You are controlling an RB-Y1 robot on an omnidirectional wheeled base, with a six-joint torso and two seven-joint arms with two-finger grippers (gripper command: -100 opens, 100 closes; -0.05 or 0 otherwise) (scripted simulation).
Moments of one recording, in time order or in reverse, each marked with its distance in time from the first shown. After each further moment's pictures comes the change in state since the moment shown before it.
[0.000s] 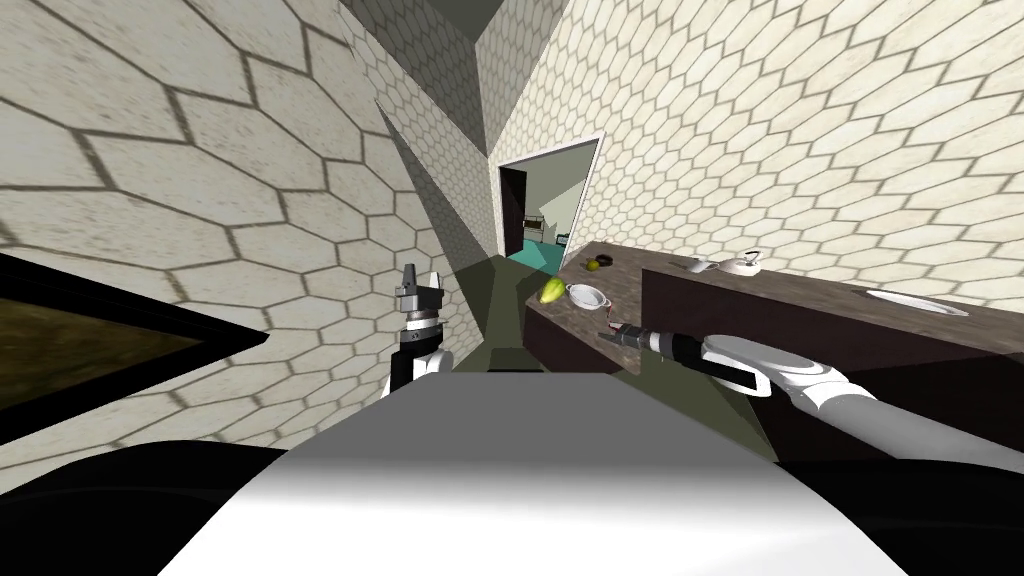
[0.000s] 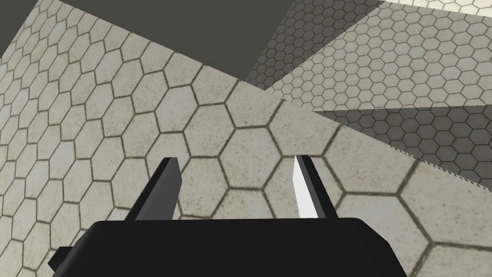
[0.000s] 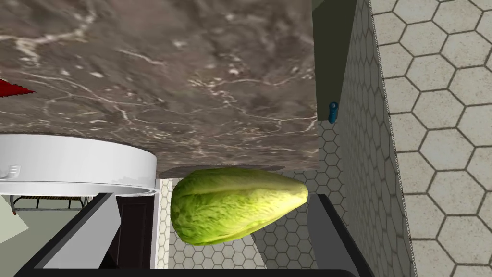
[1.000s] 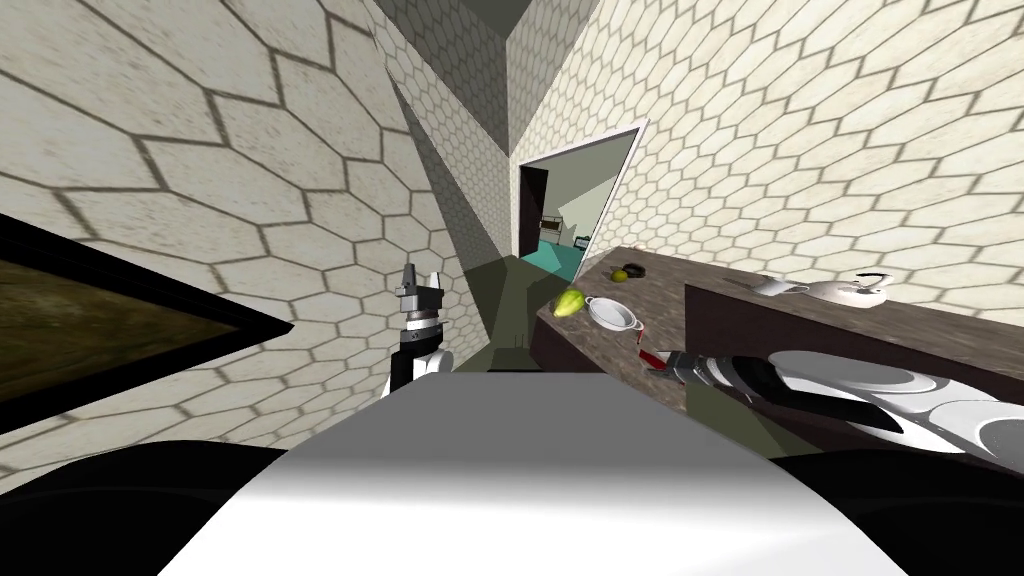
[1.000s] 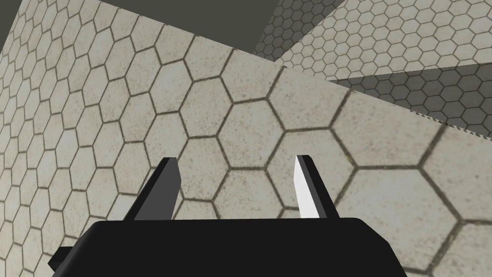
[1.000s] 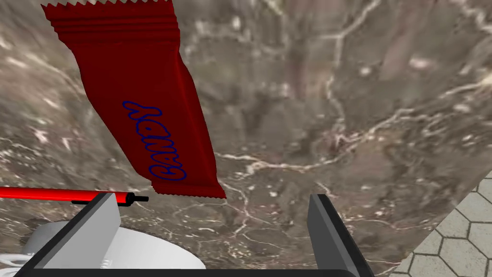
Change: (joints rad) left arm 0.000 0.000 0.000 0.000 0.000 0.000 0.000; right arm 0.169 -0.248 0.099 0.177 0.064 -0.025 0.058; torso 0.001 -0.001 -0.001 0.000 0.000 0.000
